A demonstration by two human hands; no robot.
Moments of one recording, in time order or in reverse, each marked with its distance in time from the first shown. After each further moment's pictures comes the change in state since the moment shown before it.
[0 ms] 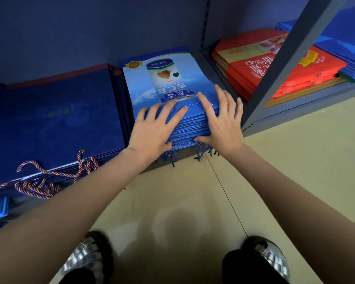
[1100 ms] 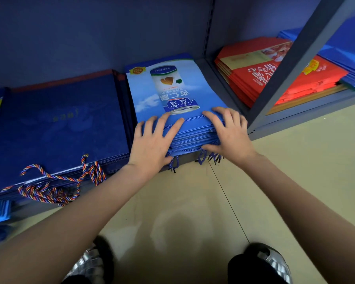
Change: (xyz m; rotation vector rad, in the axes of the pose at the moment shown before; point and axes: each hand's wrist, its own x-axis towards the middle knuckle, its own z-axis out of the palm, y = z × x) left_hand -0.020 0.005 0.013 0.025 0.060 -0.105; right_hand -0.005 0.018 0.004 0.074 -0.002 -0.110
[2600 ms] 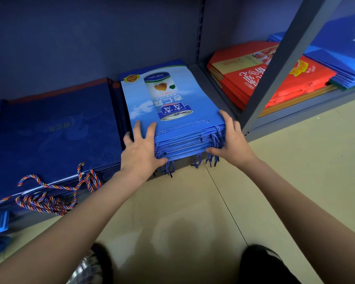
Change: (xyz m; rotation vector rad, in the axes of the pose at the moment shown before) left_hand 0.009 0.002 -0.036 -0.445 -0.498 -0.449; right_hand -0.009 0.008 -0.022 0.562 -0.271 0.437
